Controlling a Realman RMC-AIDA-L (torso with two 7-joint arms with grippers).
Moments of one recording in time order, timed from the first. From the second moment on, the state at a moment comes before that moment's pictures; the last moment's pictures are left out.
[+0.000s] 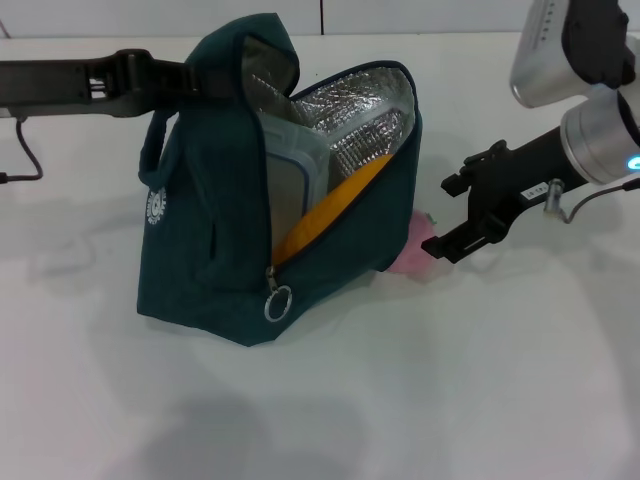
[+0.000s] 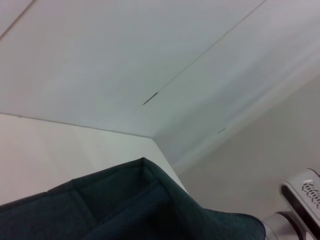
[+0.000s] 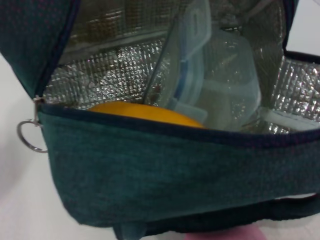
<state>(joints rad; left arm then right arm) -0.59 -1.99 0.66 0.91 1.90 1.77 -2.35 0.71 2.02 -1.41 -1.15 -2.27 -1.36 2.09</state>
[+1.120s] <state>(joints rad) -0.59 -1.99 0.67 0.91 1.90 1.77 -2.34 0.78 2.02 -1.46 -0.99 -2.24 -1.27 2.07</state>
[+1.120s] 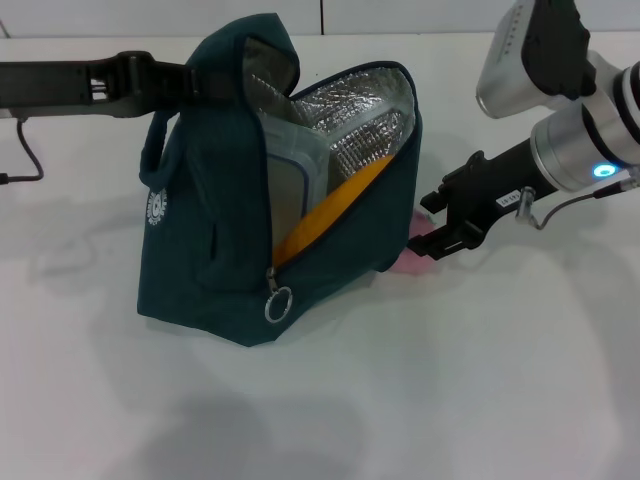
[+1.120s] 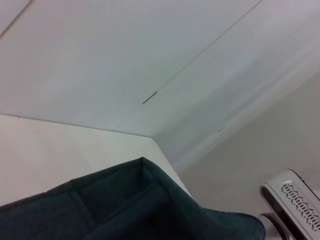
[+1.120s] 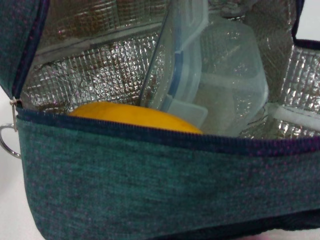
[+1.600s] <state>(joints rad) -0.59 -1.99 0.67 0.91 1.90 1.77 -2.35 0.78 2.02 -1.46 -0.99 -2.24 -1.27 2.07</state>
